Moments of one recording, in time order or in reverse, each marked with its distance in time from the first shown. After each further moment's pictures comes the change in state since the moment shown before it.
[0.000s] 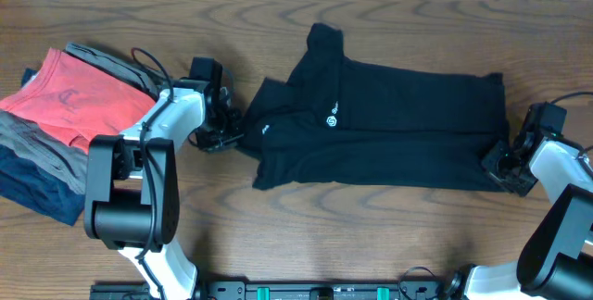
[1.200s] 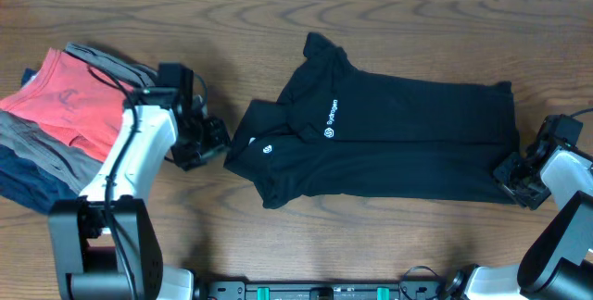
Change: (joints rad) left arm 0.070 -0.267 -0.093 -0.162 0.023 -0.023; right arm -0.090 -0.024 -0.025 -0.026 0.034 0.002
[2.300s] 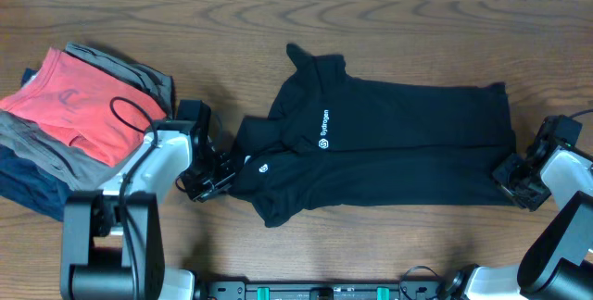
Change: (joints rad) left arm -0.043 -0.018 -0.220 0.077 -0.005 -0.159; right arm 0.000 -0.002 0.002 -0.034 -0.002 -0.002
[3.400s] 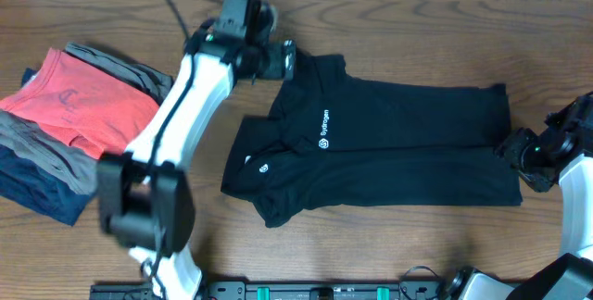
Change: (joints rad) left arm -0.220 0.319 0.783 0.200 0.003 0.314; right arm 0.015 -0.221 0.167 -0.203 -0.277 -0.073
